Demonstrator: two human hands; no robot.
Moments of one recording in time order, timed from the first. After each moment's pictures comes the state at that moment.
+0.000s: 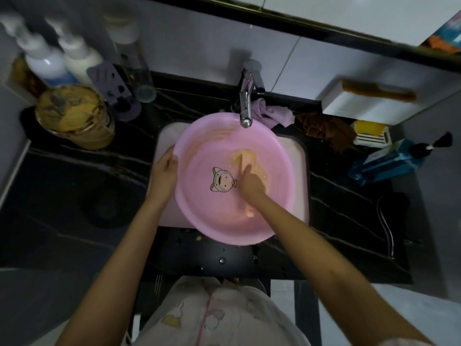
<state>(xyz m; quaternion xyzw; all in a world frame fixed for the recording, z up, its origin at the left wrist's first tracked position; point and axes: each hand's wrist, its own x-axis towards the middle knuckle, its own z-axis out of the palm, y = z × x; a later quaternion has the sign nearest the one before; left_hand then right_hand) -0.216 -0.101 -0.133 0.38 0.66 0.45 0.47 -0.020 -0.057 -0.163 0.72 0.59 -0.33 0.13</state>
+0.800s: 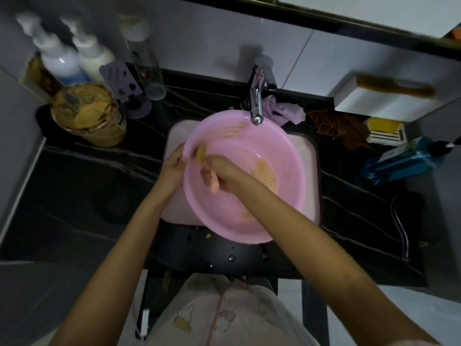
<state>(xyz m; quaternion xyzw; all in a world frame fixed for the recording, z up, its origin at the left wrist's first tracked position) -0.229 -0.104 -0.125 0.42 0.60 0.42 0.55 -0.103 -0.061 -0.078 0.57 0.29 -0.75 -0.16</state>
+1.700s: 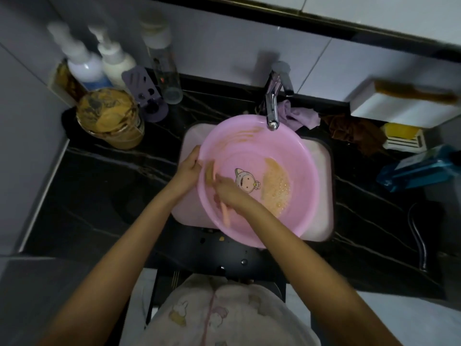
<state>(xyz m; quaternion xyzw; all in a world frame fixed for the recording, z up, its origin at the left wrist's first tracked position) -0.242 -0.096 -0.129 0.47 0.59 0.37 0.55 -0.115 -0.090 -0.112 0.59 0.51 -0.62 0.01</state>
